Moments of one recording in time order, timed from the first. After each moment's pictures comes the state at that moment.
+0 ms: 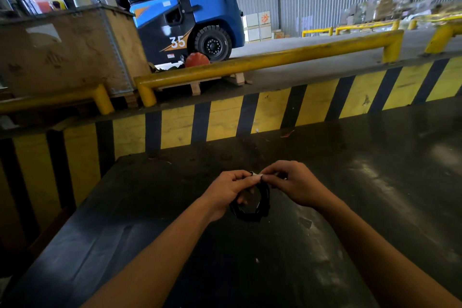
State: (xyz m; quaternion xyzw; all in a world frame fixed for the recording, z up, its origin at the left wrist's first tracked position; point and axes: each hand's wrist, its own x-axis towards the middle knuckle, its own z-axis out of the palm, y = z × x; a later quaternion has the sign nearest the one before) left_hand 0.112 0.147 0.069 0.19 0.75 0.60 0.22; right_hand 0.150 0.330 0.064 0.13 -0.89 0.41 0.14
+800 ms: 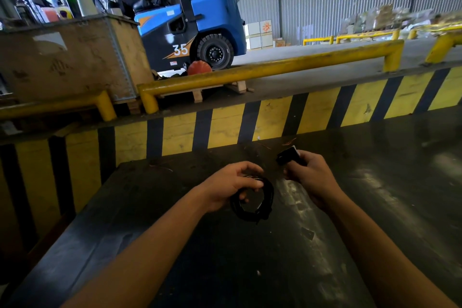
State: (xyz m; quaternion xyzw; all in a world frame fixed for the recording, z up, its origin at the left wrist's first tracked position) left_hand 0.106 0.150 0.113 0.23 0.78 0.53 0.25; right_hand 0.151 0.340 0.086 0.02 -0.72 0.67 0.18
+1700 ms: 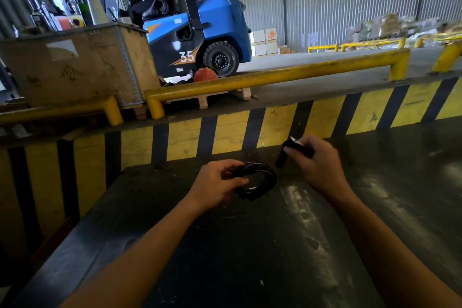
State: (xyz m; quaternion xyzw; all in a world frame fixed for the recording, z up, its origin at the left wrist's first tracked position) left_hand 0.098 0.122 0.117 0.31 0.84 0.44 -0.03; right_hand 0.145 0.344 0.113 0.05 -0.81 0.45 0.36
